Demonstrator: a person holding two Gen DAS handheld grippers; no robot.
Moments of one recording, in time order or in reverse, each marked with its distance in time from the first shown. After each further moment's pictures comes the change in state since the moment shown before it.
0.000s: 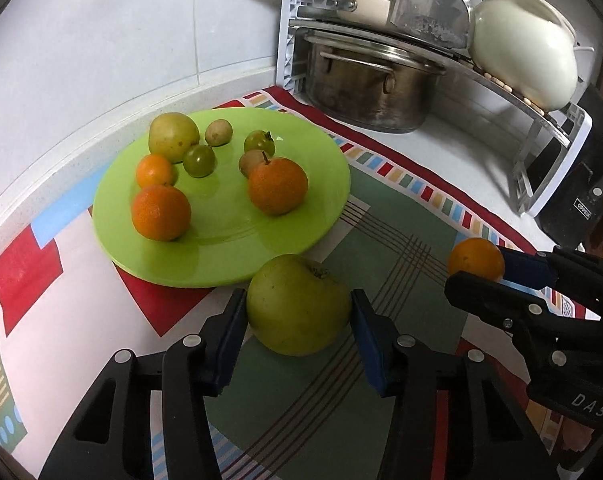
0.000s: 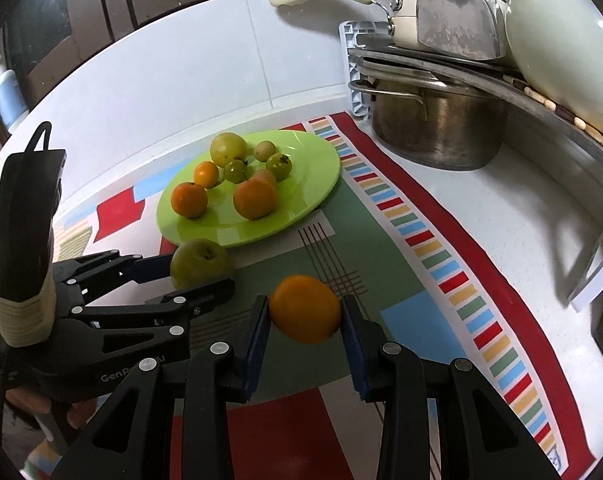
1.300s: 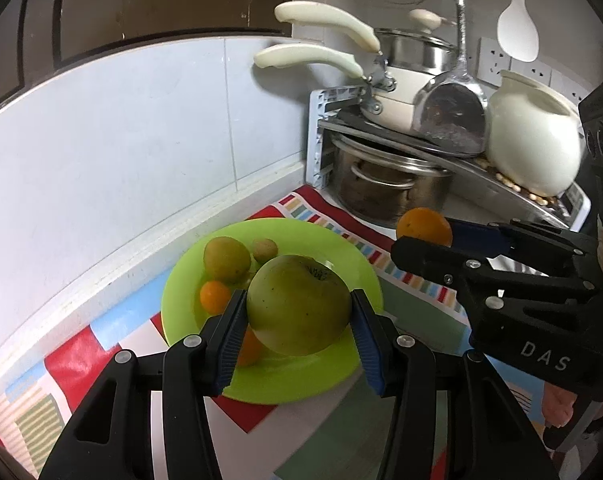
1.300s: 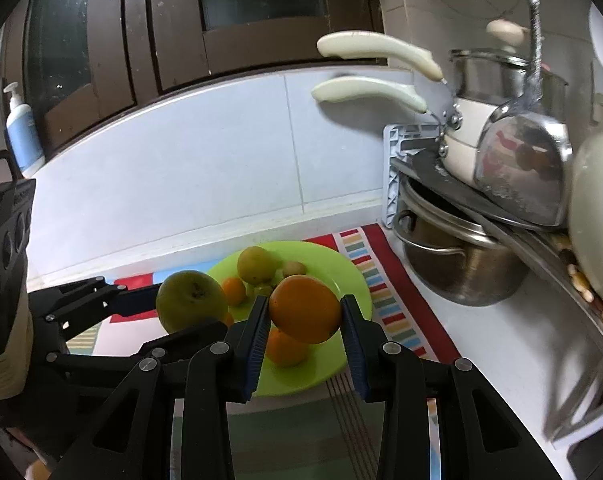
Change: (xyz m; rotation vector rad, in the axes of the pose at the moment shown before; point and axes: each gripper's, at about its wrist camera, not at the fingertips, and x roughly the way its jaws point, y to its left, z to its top) left arm -0.046 0.031 0.069 0.029 -0.192 0.066; right arm 0.001 0.023 0.100 -0.101 -0.189 0.049
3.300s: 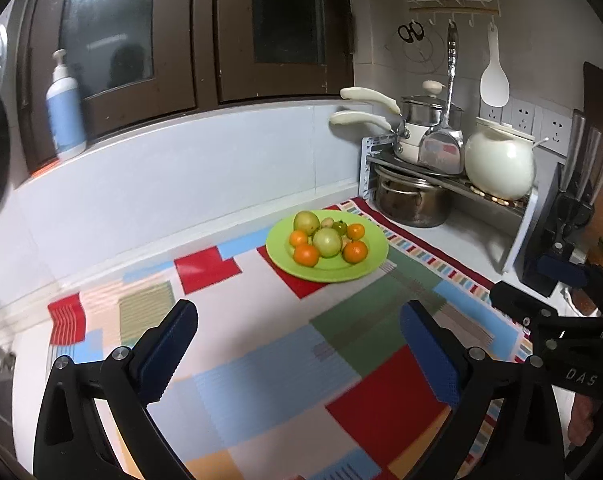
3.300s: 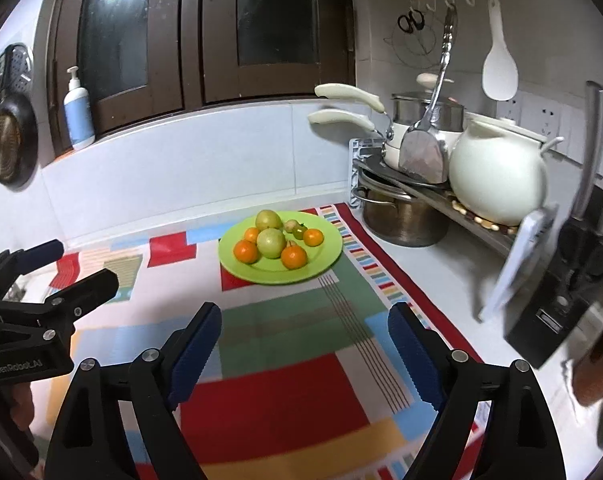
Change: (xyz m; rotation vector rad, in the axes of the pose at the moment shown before) left arm -0.214 -0.040 -0.113 -0.129 -0.147 0.259; right arm -0.183 0.048 -0.097 -0.015 -0.077 -0.143
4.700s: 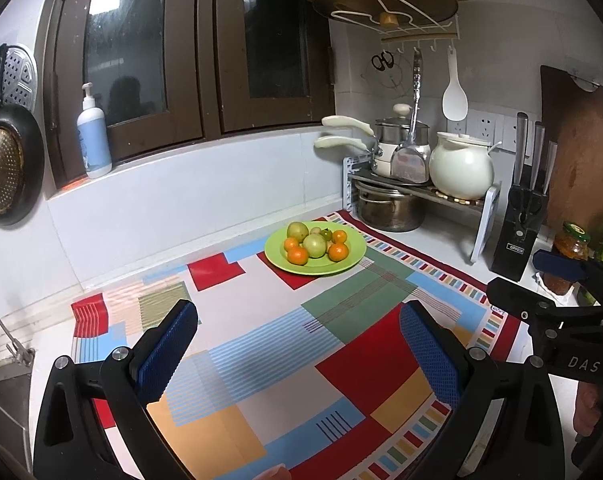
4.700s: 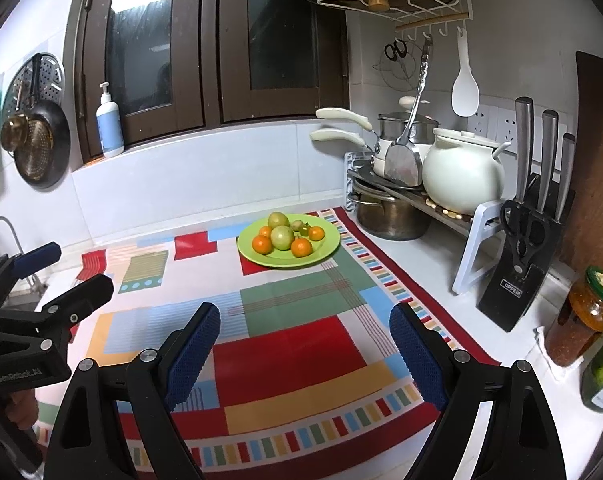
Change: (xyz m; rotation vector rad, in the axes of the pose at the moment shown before) left arm -0.088 -0.005 -0.031 0.040 -0.089 -0.020; right arm -0.091 0.013 -0.034 0.008 -0.050 -0.003
